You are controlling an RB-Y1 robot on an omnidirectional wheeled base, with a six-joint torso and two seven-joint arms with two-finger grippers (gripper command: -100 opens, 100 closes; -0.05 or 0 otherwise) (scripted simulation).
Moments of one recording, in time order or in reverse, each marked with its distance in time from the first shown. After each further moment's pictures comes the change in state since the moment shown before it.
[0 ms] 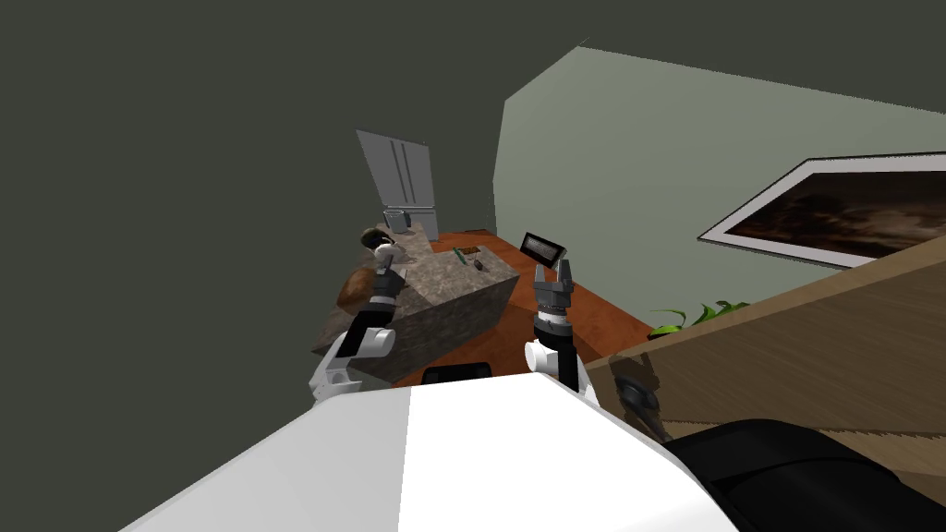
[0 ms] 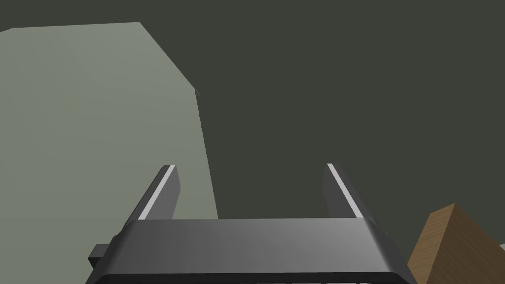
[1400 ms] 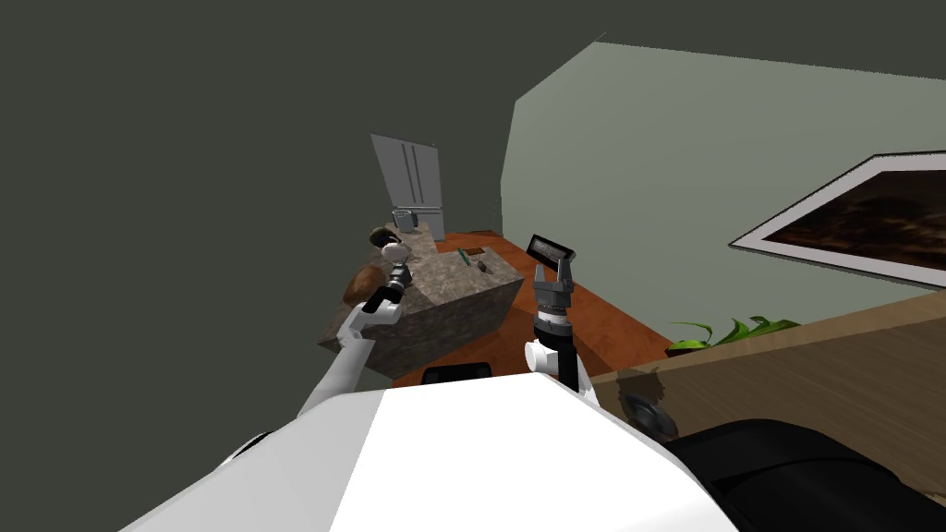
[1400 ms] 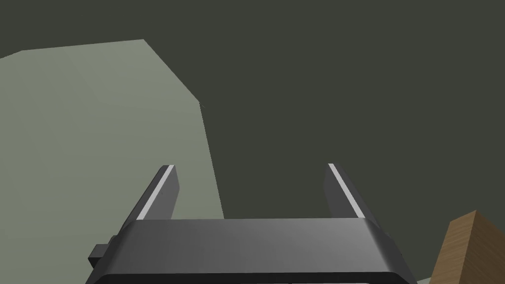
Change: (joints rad) left arm -0.320 0.069 0.052 0.329 -0.011 0.362 0.047; right arm 0.000 0.000 0.000 0.000 0.000 0.000 0.000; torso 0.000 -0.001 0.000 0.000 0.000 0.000
